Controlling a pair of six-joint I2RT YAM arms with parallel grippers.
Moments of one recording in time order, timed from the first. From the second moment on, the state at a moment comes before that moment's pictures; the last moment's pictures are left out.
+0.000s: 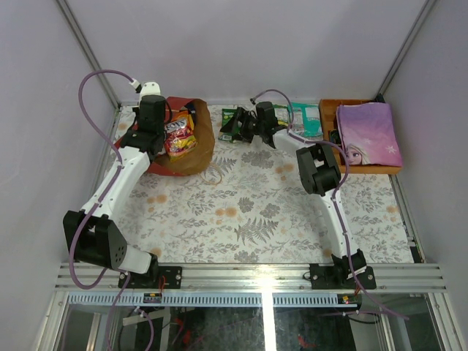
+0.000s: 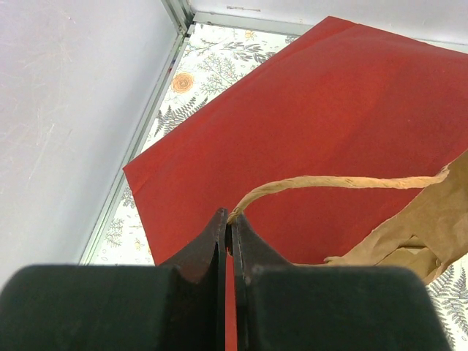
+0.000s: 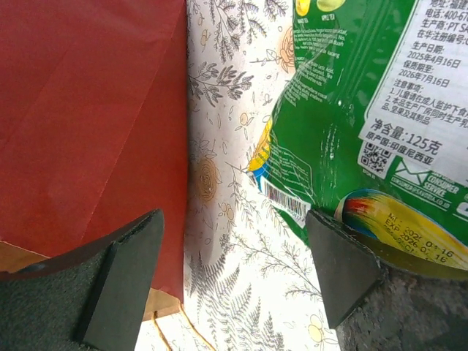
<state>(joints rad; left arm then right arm) -0.19 1.44 1.32 -0.38 -0.57 -0.09 0.43 2.55 1.96 0.13 -0.53 0.83</state>
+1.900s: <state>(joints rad) -0.18 1.44 1.32 -0.38 -0.56 -0.09 0.36 2.66 2.20 0.04 -0.67 0.81</state>
